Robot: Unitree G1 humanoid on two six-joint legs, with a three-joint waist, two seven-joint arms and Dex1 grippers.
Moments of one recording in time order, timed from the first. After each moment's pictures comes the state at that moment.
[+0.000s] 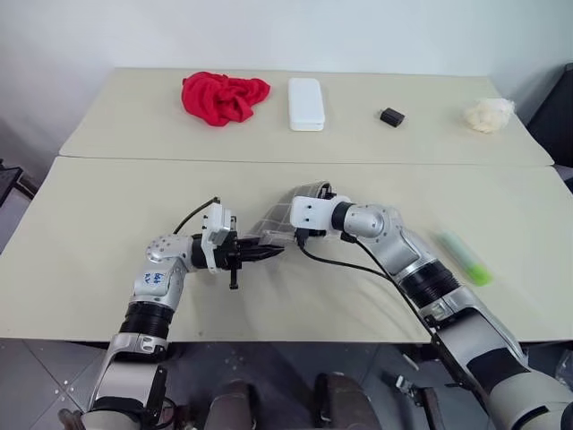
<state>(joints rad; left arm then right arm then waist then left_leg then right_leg) -0.57 0.37 0.00 0.41 -0.39 0.06 -1.34 -0.87 -0.38 0.46 0.47 -0.37 -0.06 0.60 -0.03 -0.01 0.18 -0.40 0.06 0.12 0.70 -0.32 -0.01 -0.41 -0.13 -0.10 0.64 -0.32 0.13</state>
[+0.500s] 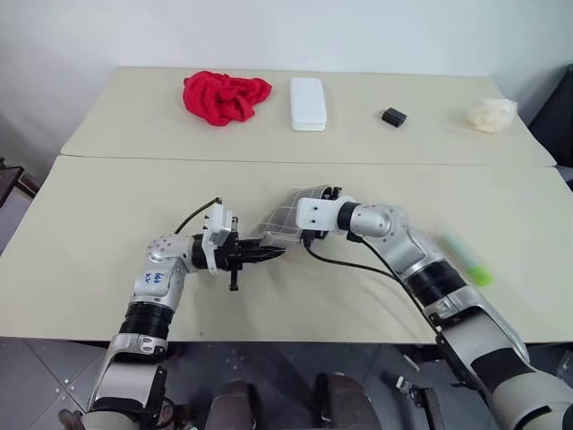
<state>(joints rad) -0.57 0.37 0.00 0.39 -0.40 0.08 -1.35 -0.85 -0.43 0.42 0.43 -0.34 -0.15 0.65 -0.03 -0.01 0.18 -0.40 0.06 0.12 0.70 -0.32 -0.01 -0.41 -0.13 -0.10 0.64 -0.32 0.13</state>
